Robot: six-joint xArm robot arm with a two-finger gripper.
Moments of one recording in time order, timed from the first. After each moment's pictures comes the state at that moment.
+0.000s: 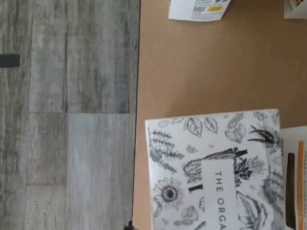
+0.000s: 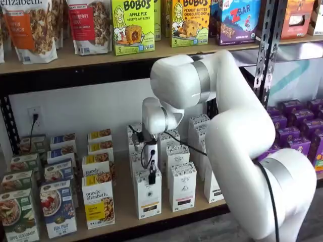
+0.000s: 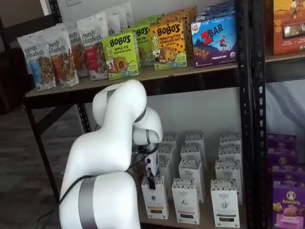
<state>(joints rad) 0.23 1.14 -1.78 0.08 0.66 -1.39</state>
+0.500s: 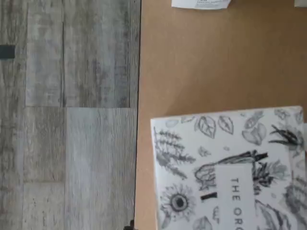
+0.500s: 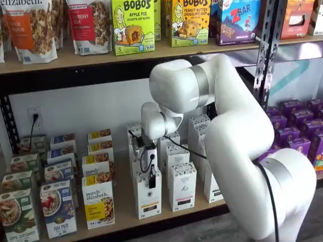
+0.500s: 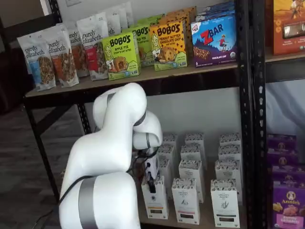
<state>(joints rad) 0.24 1.17 -1.79 0.04 0.64 -1.36</state>
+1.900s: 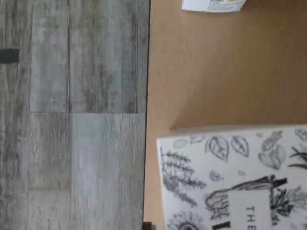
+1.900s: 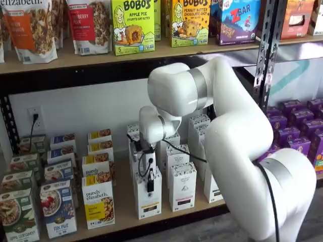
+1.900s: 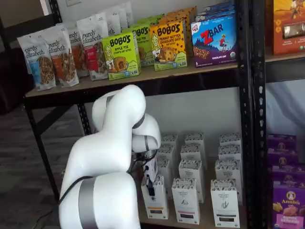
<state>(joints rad) 0.26 1.19 -1.80 0.04 0.64 -1.34</state>
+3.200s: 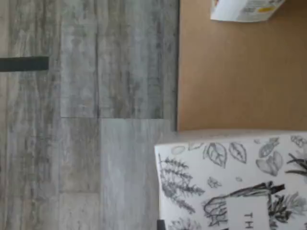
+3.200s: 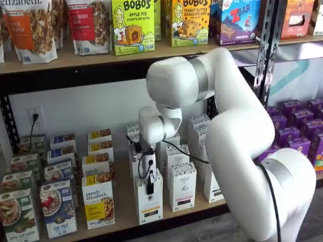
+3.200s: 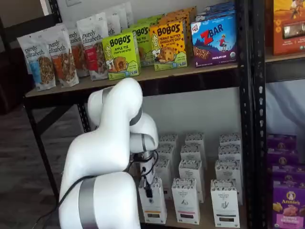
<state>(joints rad) 0.28 1.09 -1.64 0.06 0.60 -1.33</state>
